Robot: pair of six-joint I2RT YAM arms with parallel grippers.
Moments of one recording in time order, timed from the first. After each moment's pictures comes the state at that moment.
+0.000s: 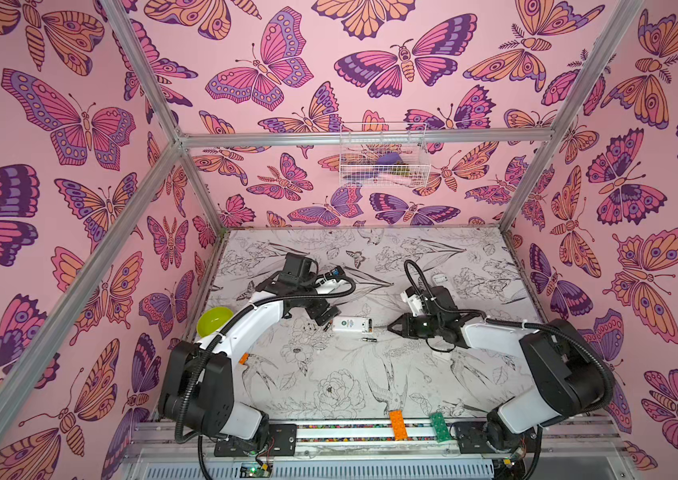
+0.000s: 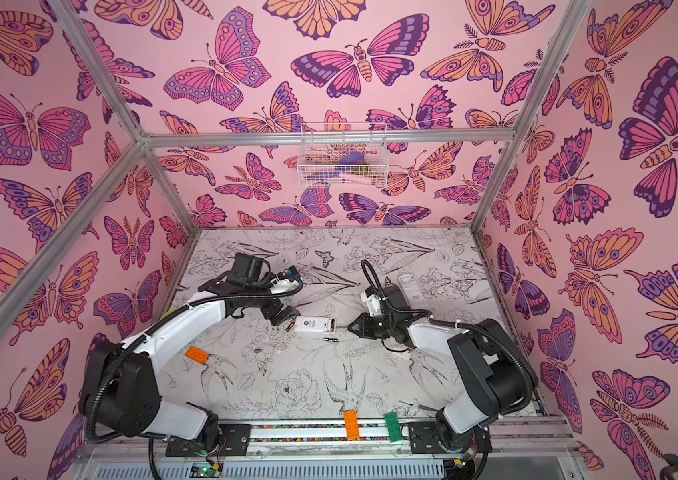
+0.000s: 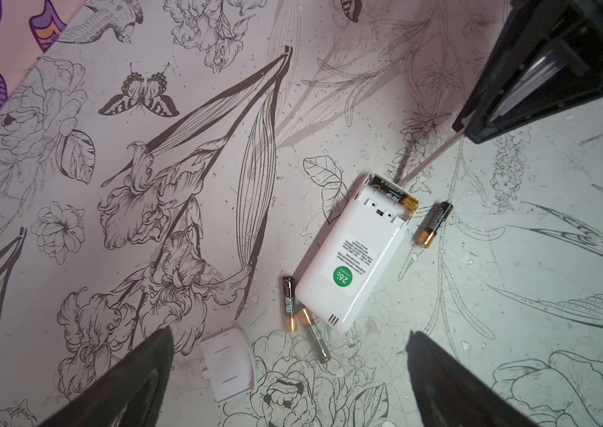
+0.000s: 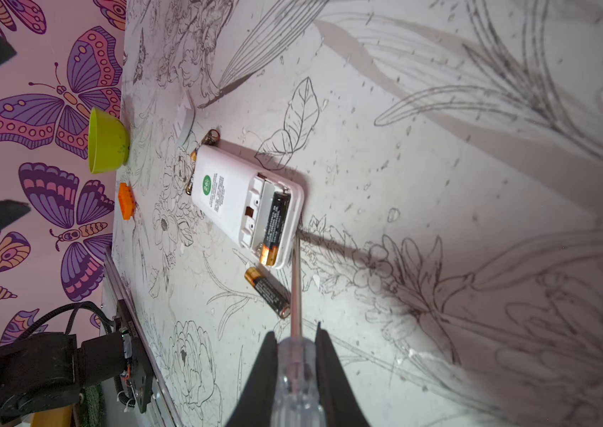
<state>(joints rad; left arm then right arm) -0.35 1.46 1.05 -0.52 0.36 0.60 0.47 1.59 0.67 0.09 -0.55 0.58</state>
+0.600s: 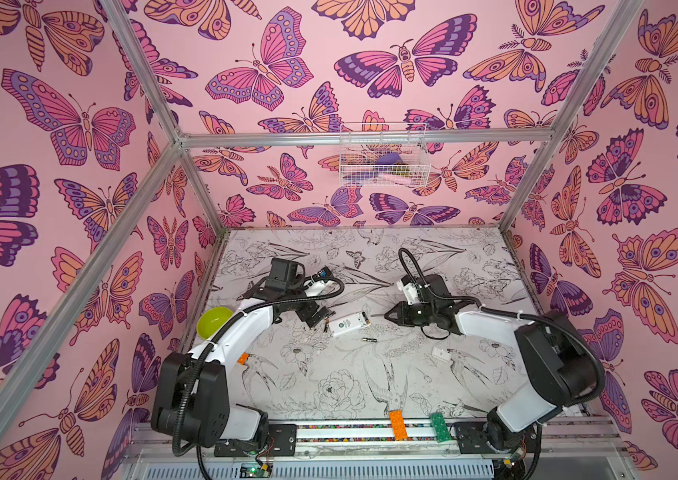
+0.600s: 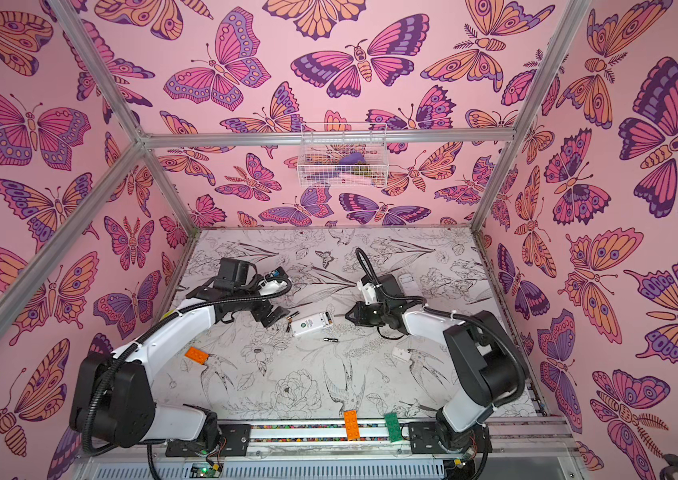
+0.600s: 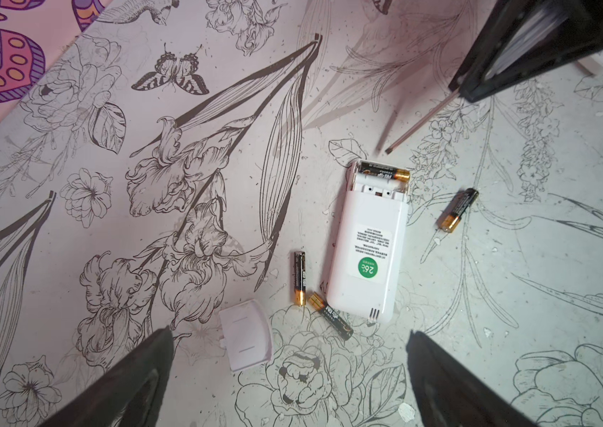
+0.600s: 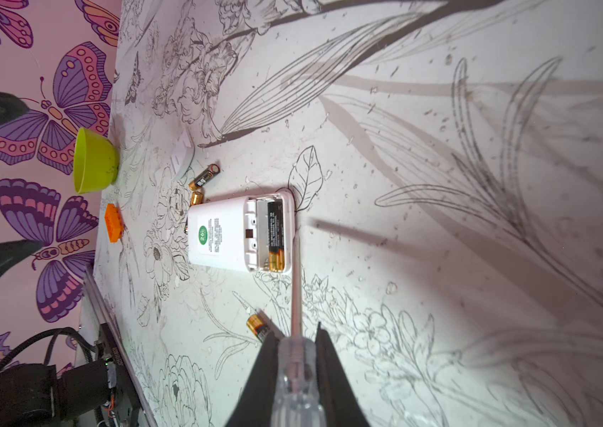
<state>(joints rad) -0.26 1.41 0.96 -0.47 0.39 0.62 0.47 1.57 0.80 -0.05 -0.48 0.52</state>
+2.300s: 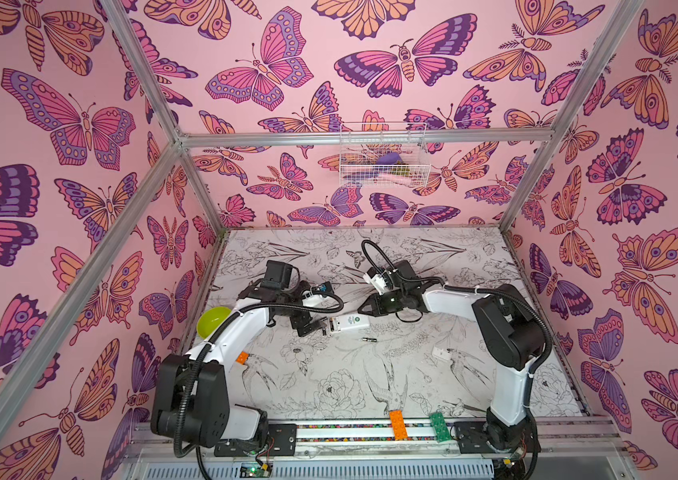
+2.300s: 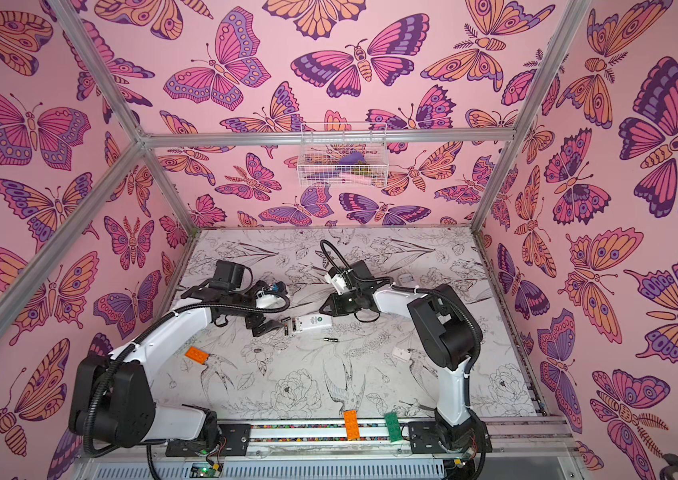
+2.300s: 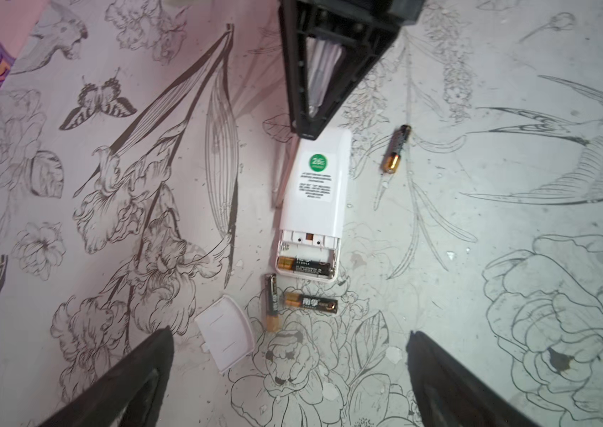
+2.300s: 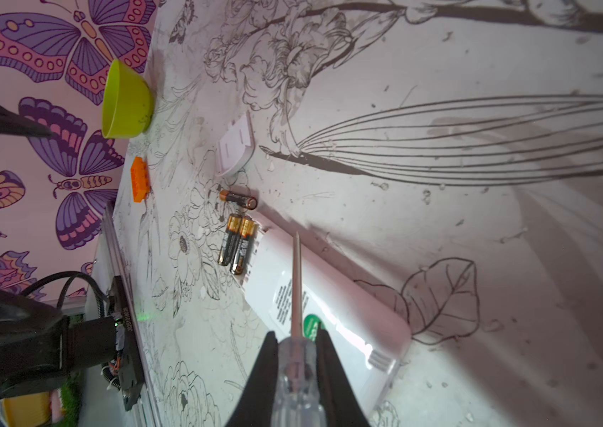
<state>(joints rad) -0.21 1.42 0.97 -0.64 0.55 1.01 0.56 1.95 1.17 -0.11 -0.67 0.36</state>
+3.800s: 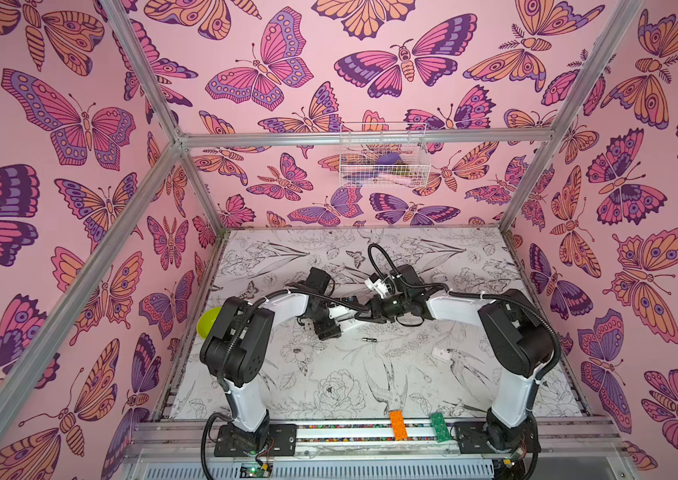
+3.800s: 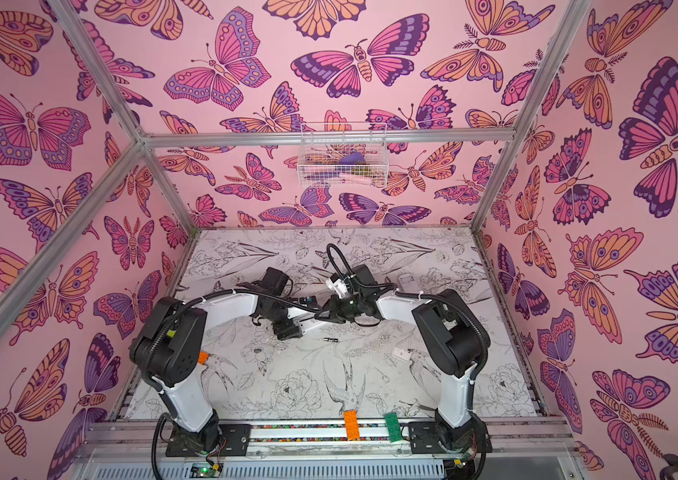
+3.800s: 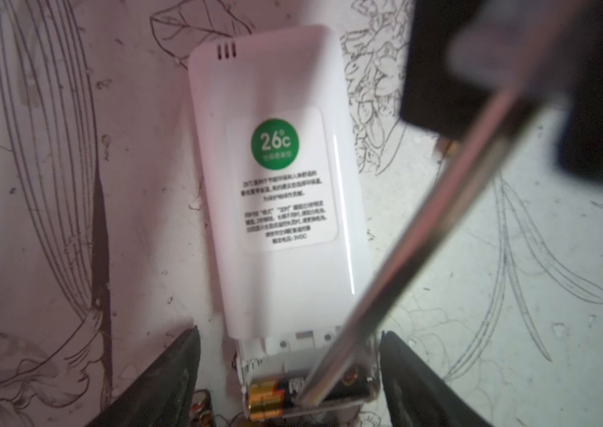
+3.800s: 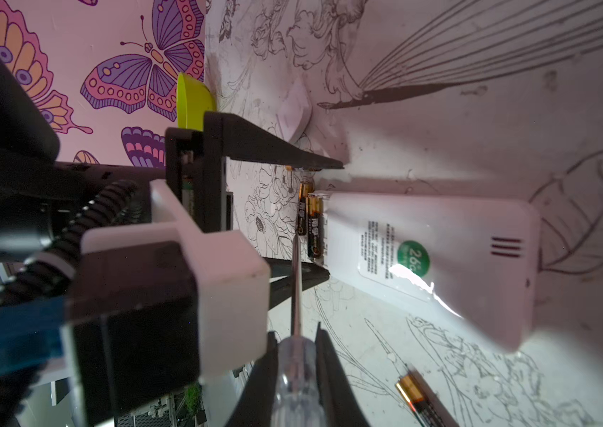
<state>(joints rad) -0.41 1.81 1.06 -0.53 0.34 0.85 0.58 1.90 1.08 0.00 -0.83 0.66</state>
